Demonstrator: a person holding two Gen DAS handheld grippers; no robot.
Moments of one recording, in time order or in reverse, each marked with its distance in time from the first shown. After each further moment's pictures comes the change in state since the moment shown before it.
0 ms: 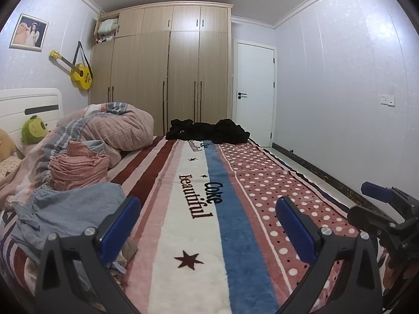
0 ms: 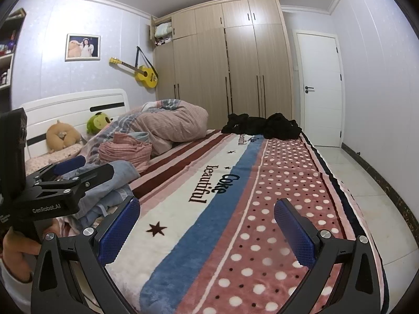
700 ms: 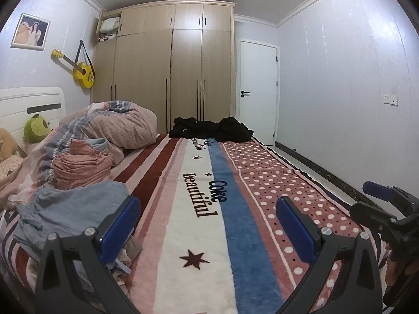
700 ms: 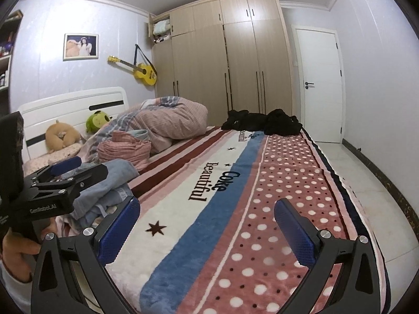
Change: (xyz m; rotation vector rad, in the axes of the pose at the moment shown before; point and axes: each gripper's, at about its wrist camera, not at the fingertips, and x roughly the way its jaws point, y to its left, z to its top) left arm 0.002 0.007 -0.001 0.001 0.008 0.011; right arm 0.005 -0.001 0.001 0.011 0.013 0.002
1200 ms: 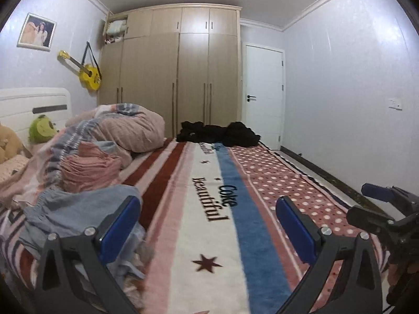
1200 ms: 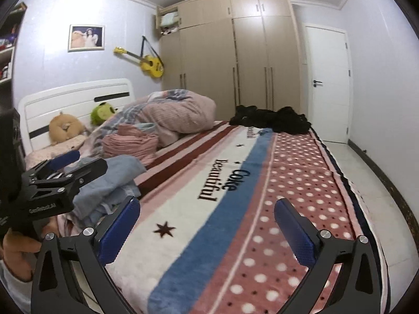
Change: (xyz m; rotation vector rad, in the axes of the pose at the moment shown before) left arm 0.001 0.023 0.002 -0.017 -0.019 0.019; right arm 0.025 0.019 0.012 -0.025 0.042 0.020
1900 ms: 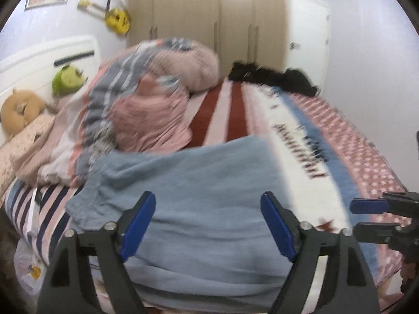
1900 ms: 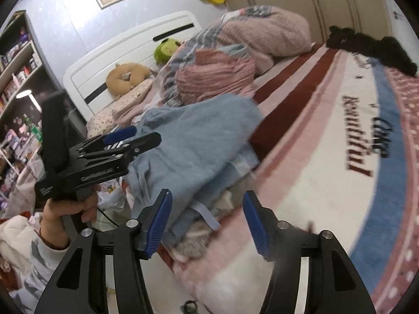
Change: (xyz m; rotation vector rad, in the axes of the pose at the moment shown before) left arm 0.066 0.191 -0.008 -0.054 0.327 0.155; right arm 0.191 0.142 0.017 0.048 0.438 0.491
